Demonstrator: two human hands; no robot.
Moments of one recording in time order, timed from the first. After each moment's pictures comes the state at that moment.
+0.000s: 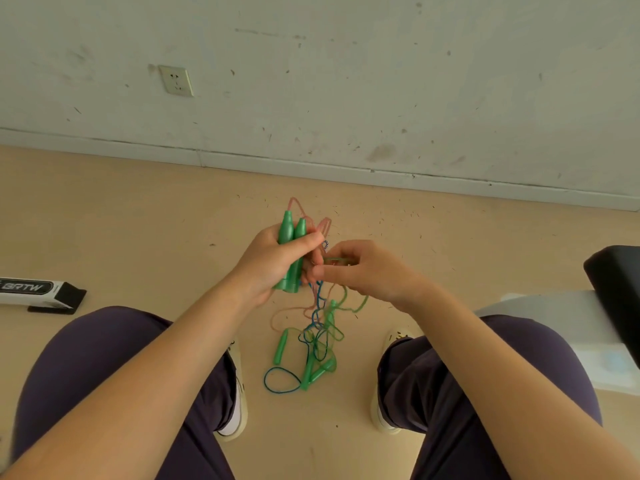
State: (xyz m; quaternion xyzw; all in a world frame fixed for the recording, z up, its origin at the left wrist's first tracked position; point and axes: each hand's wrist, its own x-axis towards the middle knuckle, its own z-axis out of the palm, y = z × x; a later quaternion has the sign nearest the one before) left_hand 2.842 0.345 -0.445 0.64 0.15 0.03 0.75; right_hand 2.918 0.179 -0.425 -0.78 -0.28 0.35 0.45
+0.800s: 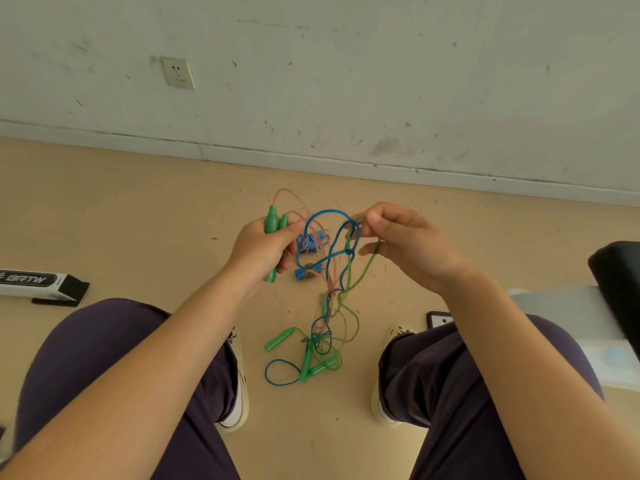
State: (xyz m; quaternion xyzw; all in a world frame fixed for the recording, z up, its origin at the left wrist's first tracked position) left_hand 2.849 0.355 -0.454 0.67 0.30 0.09 0.67; right_hand 2.939 0.154 -0.411 -0.63 -0.25 0.33 0.65
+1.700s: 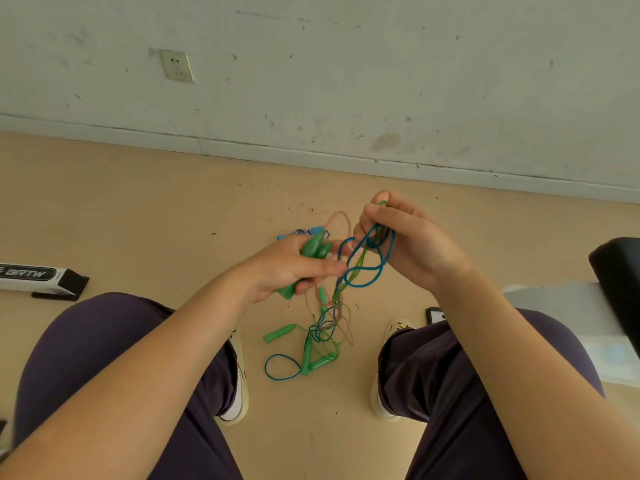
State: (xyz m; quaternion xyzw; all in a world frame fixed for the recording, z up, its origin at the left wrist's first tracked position) left_hand 2.840 0.343 -0.454 0.70 0.06 -0.17 0.69; right_hand 2.936 0.160 -0.410 -0.50 -0.20 0.38 0.75
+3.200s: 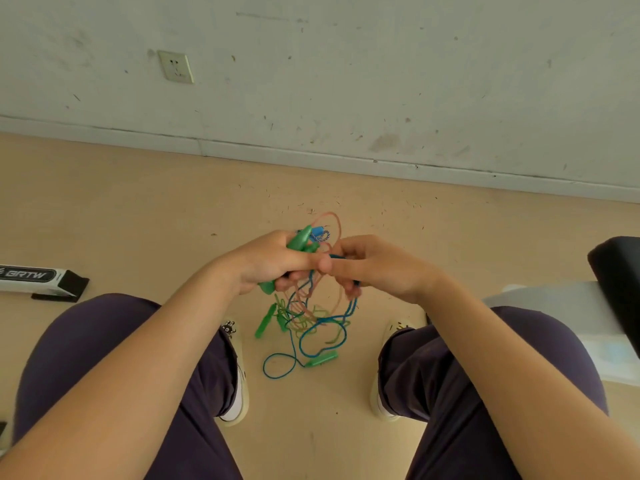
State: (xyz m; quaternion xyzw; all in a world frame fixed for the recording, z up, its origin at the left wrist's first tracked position) left_hand 2.838 0.362 -0.443 0.72 0.07 -0.20 0.66; right_hand 2.919 0.168 -0.424 -0.73 -0.31 0.42 0.44
